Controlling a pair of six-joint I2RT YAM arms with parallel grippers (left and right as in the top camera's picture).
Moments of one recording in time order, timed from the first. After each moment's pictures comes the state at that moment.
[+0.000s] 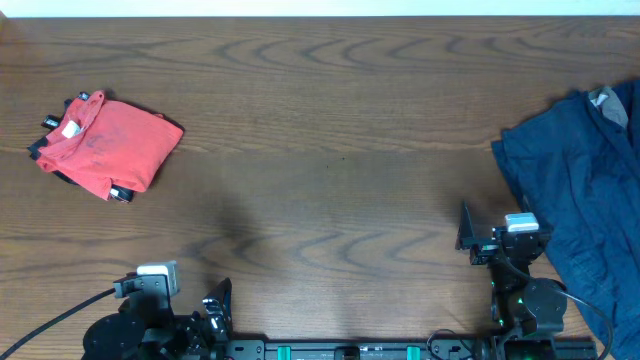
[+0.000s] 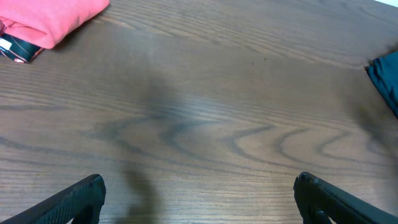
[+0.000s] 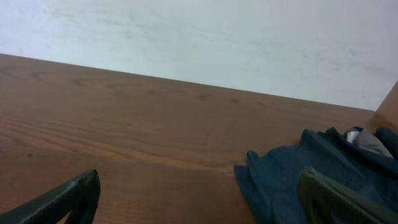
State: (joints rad) left arm -0.12 0.24 0.90 -1.34 0.12 -0.28; right arm 0.03 0.01 0.01 -0.07 -0.03 -0.11
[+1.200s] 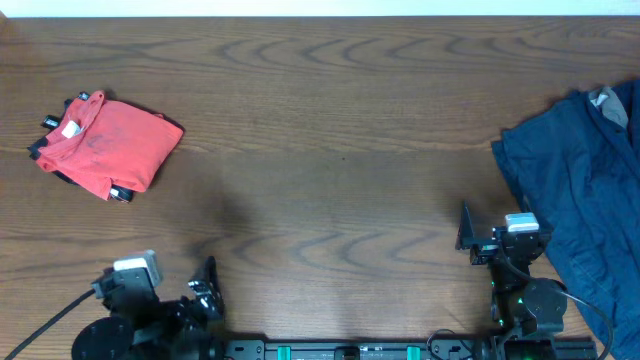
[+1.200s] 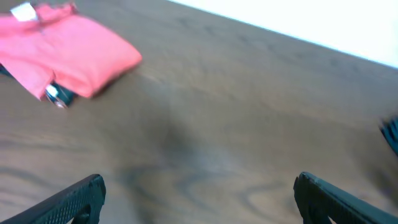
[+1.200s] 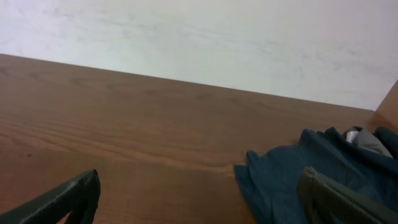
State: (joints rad) left arm 0.02 0.21 0.86 -1.16 0.10 -0.25; right arm 0.03 0.01 0.01 -0.07 -0.03 -0.11
